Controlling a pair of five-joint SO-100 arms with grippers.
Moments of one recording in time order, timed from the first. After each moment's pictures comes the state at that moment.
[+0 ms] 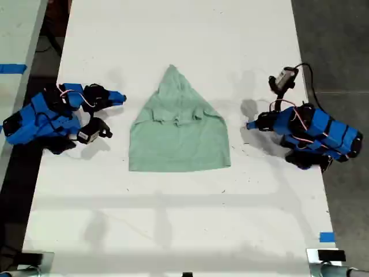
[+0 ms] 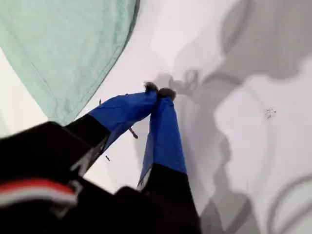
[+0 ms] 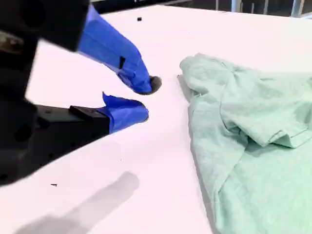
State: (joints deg) arm 0 -37.1 205.7 186.4 57.9 5.9; arm 1 29.0 200.5 174.0 77.7 -34.4
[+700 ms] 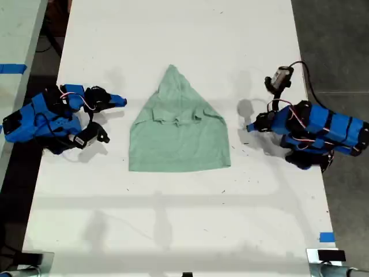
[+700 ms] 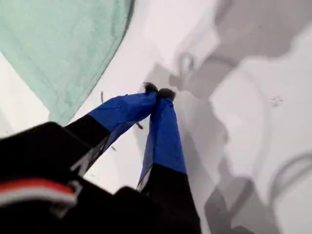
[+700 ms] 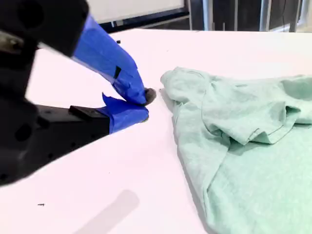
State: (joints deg) arm 0 -33.3 205.7 186.4 55.8 10.9; arm 1 24.3 178.6 164.4 70.8 -31.1
